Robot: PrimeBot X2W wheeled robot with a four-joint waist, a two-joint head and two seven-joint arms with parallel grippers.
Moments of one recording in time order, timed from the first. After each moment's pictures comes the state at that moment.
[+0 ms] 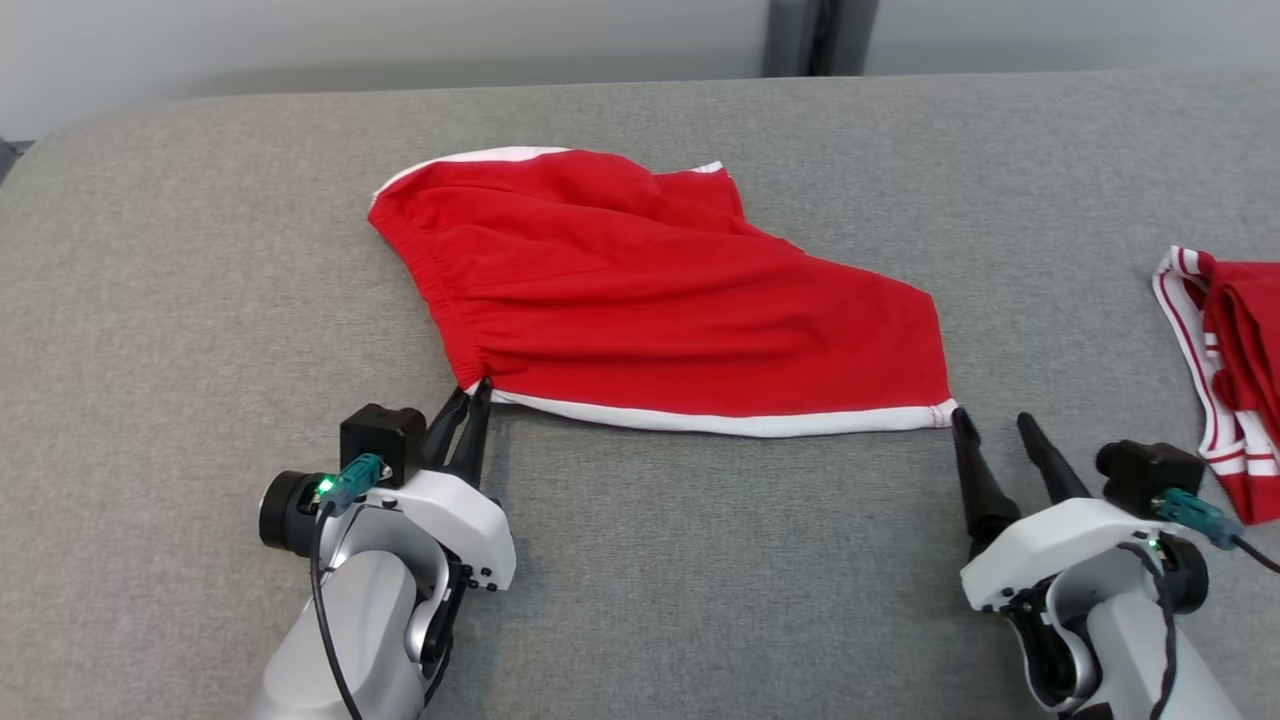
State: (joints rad) left arm -0.50 0.06 -0.39 0.77 -0.36 0.01 -0.26; right arm -0.33 -0.05 0.08 0.57 0.39 0.13 -0.15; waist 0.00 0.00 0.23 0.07
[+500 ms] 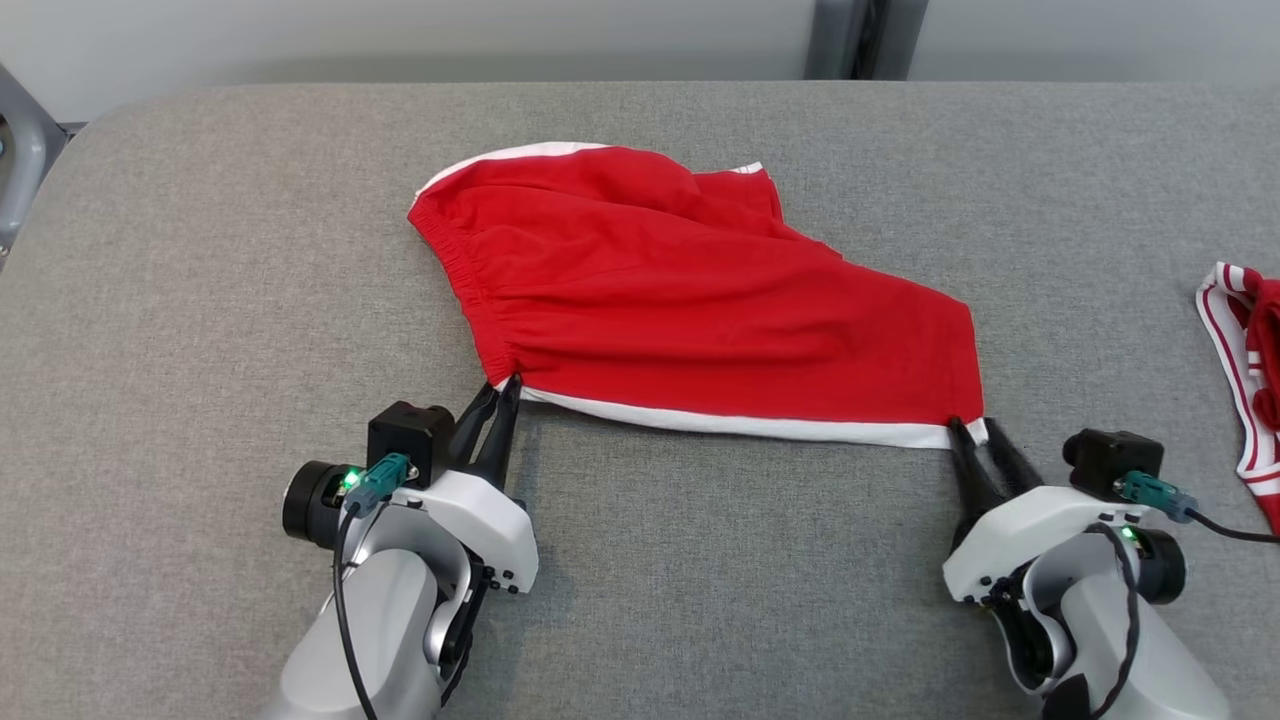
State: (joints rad) left arm -0.49 0.06 -0.43 0.71 -0.36 0.01 -0.25; right arm -0.46 -0.05 0.16 0.83 0.40 0.13 -0.20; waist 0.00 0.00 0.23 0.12
